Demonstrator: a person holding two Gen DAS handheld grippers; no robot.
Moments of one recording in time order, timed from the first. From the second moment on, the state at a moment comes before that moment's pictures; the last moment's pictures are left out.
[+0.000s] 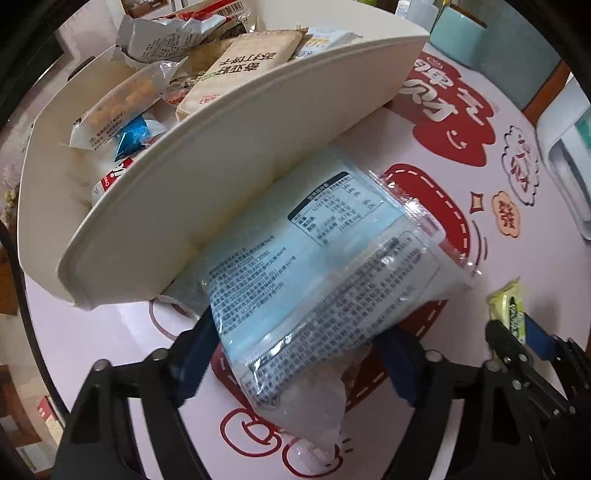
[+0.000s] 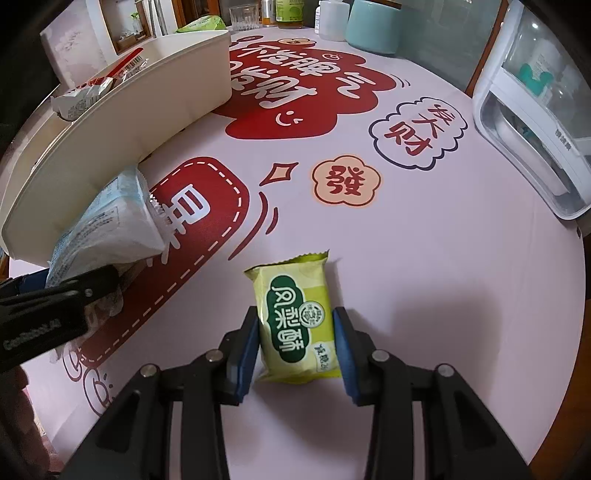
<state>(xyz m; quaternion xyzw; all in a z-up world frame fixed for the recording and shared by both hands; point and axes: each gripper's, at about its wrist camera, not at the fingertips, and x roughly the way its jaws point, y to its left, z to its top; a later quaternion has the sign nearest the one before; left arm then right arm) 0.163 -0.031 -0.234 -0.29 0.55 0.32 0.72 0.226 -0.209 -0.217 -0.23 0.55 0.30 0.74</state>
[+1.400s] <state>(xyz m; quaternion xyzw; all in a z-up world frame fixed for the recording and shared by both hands) 0.066 0.031 -0.016 -0.16 0.45 0.19 0.86 0.116 -0.153 -0.038 -0.10 0.45 0.36 0.81</state>
